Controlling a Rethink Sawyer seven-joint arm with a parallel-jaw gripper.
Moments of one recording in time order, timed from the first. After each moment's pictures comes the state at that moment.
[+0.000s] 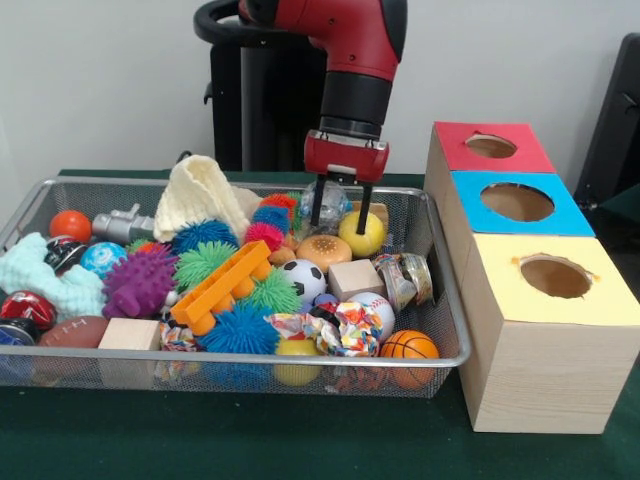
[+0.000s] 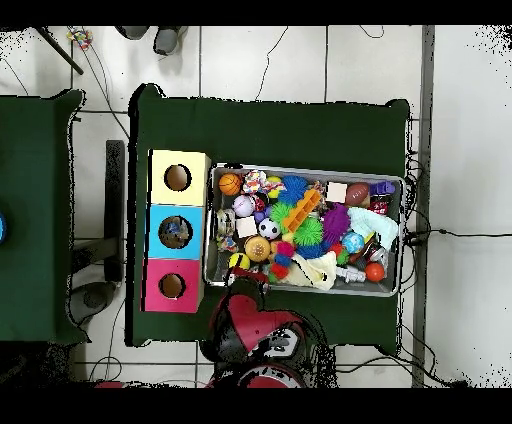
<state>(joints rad) 0.03 -0.40 -0.31 2.02 -0.27 -0.52 2.20</state>
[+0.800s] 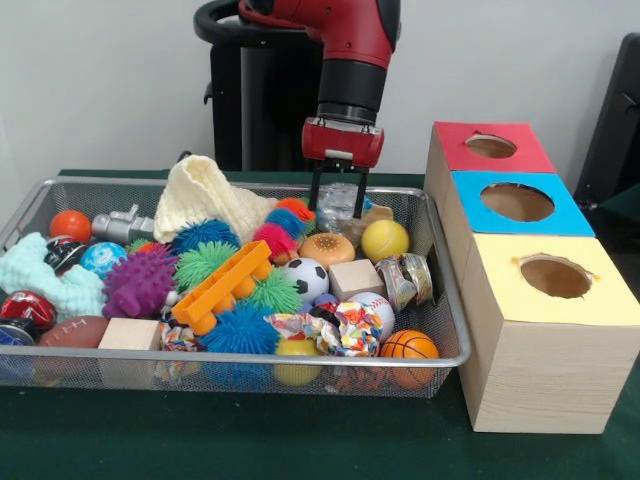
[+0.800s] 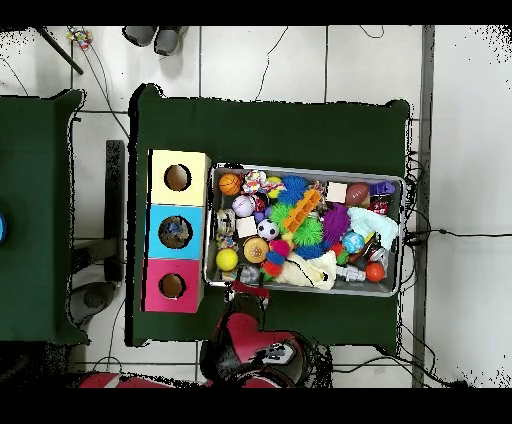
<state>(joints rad) 0.05 -0.36 -0.35 2.11 -0.25 -0.67 2.20</state>
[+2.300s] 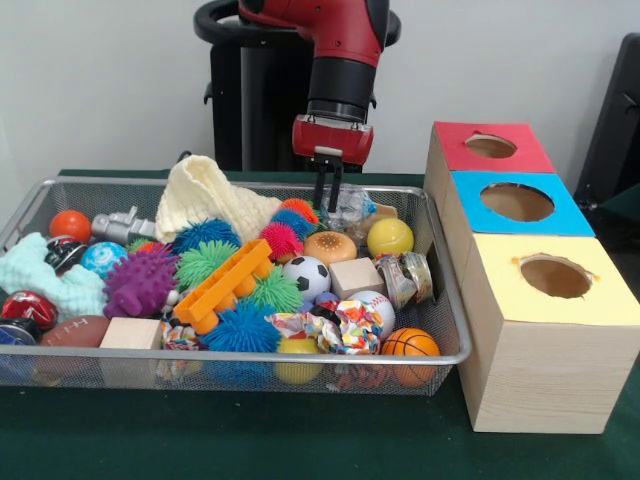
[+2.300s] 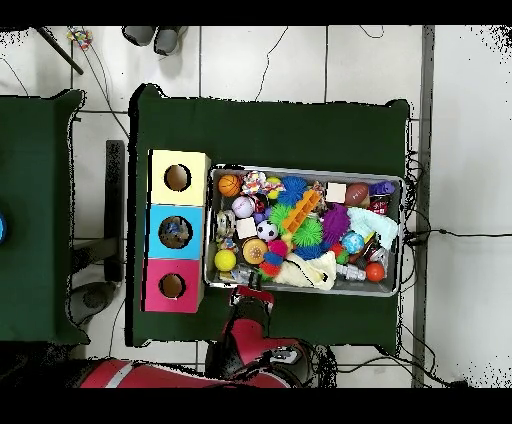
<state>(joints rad) 0.04 -0.33 -0.36 2.12 -0.25 -0.75 2.20</state>
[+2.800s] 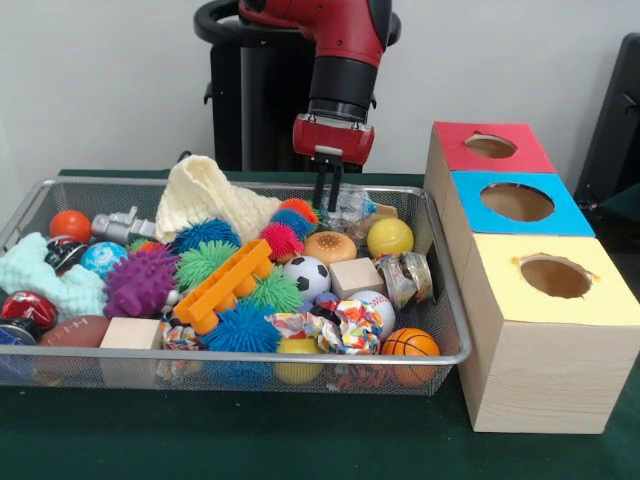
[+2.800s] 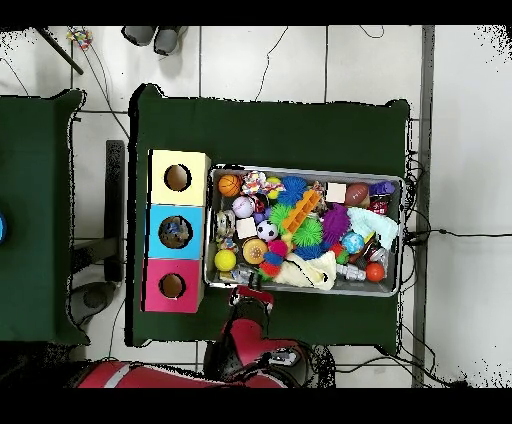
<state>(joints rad) 0.04 -0.33 -0.36 2.13 -0.22 -0.75 2.20</state>
